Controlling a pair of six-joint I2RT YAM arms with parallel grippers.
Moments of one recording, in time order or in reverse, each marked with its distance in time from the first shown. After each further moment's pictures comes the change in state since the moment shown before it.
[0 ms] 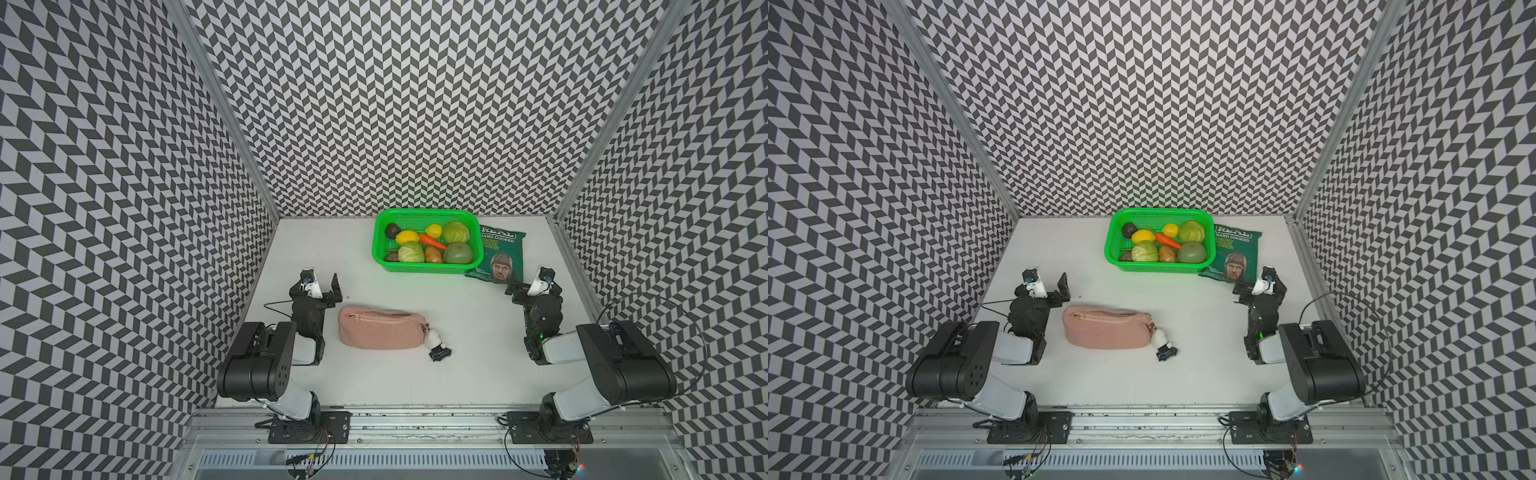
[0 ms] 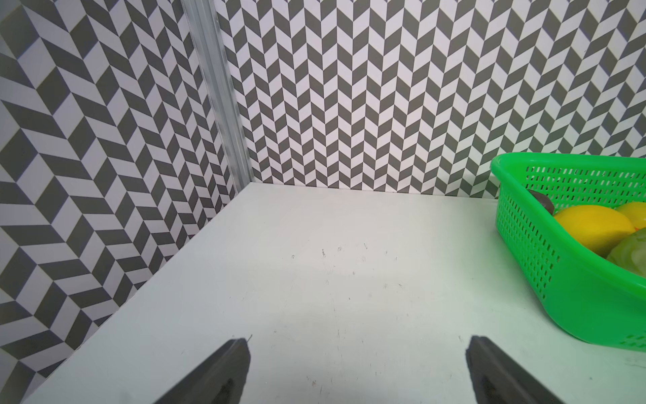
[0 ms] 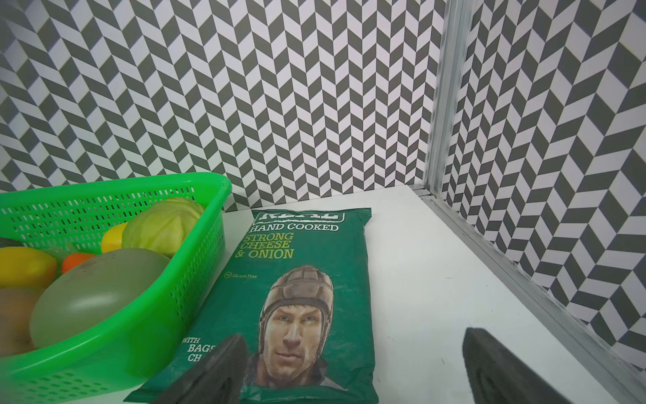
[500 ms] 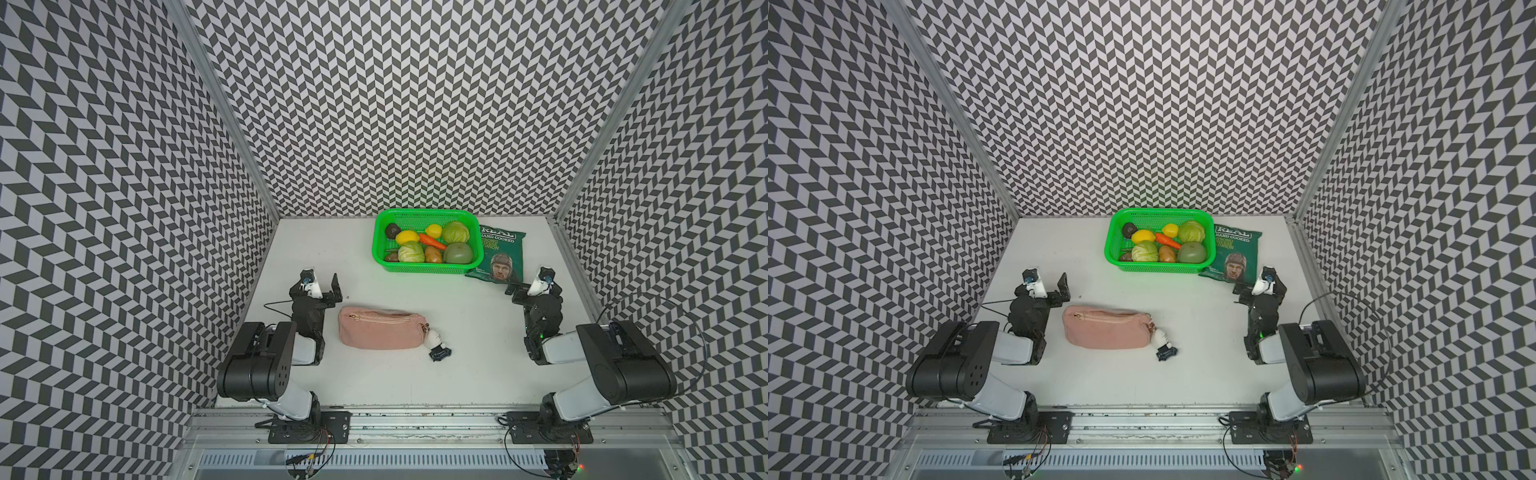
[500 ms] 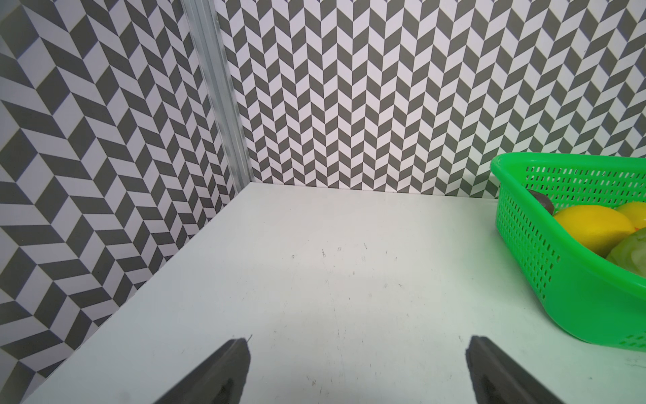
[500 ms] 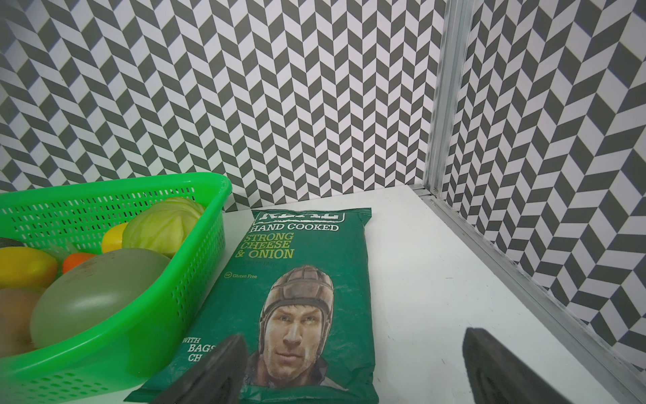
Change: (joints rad) left arm 0.000 0.000 0.000 0.000 0.000 0.000; right arm 0.000 0.000 0.000 0.000 -0.001 0.000
